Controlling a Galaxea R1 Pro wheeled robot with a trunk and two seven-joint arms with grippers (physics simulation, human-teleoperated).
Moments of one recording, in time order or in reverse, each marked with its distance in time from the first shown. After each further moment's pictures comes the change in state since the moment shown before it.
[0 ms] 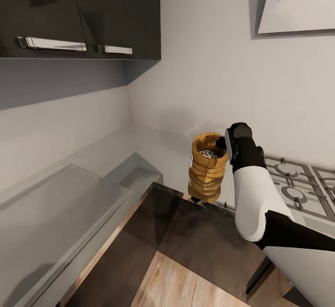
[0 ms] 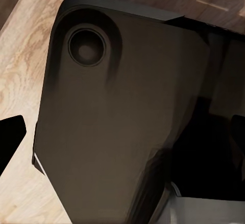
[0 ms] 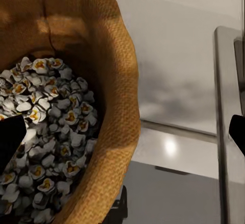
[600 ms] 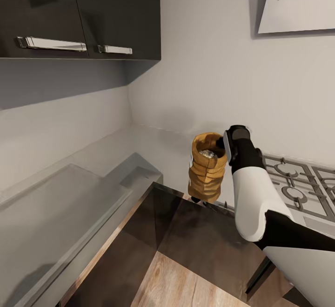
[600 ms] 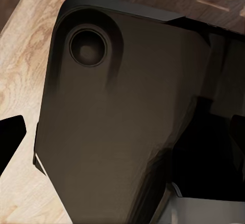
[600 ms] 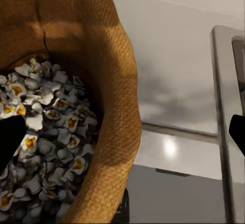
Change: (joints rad) left arm 0.000 0.001 0.001 0.000 -0.001 0.000 0.000; right arm 0.001 0.000 -0.004 0.039 -0.049 -0.056 -0.071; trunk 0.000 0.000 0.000
